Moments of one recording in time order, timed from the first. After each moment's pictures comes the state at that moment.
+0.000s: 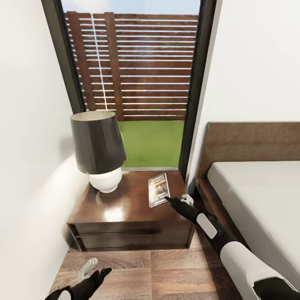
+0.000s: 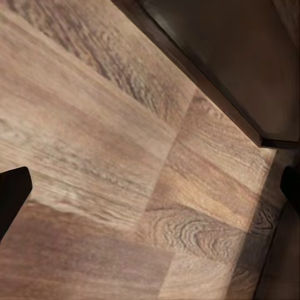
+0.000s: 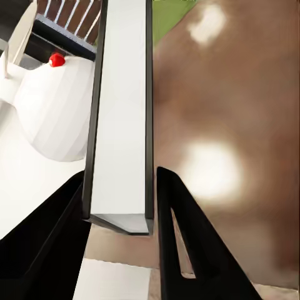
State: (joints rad) left arm -0.21 0.07 0.08 -0.79 0.74 0.49 -0.17; right arm -0.78 -0.02 0.19 -0.52 -0.85 0.32 0.48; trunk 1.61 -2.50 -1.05
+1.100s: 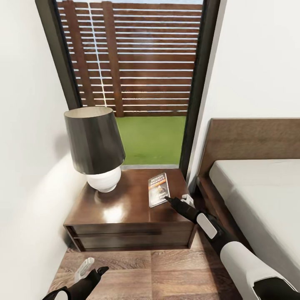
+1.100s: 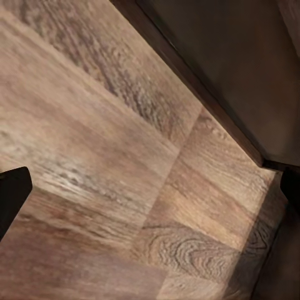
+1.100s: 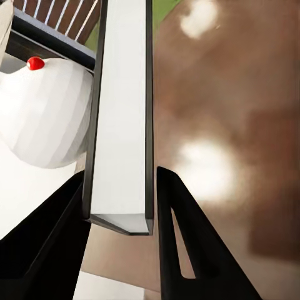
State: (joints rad) left arm -0.21 0.07 0.14 -0.78 0.76 0.50 -0.17; right arm -0.78 -0.02 0.19 -0.52 -0.85 0.32 0.48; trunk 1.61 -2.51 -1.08
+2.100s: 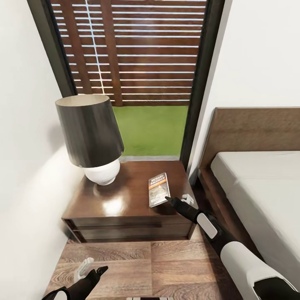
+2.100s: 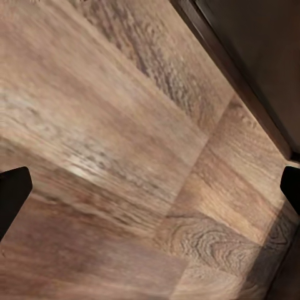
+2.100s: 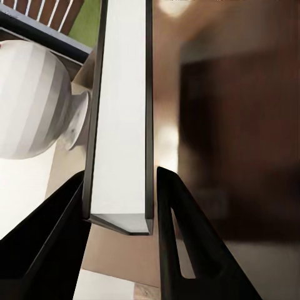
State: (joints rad) left arm -0.21 0.07 0.14 -0.78 0.75 0.49 -0.17; right arm -0.78 -0.02 0.19 -0.52 -0.85 0.32 0.48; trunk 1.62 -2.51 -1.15
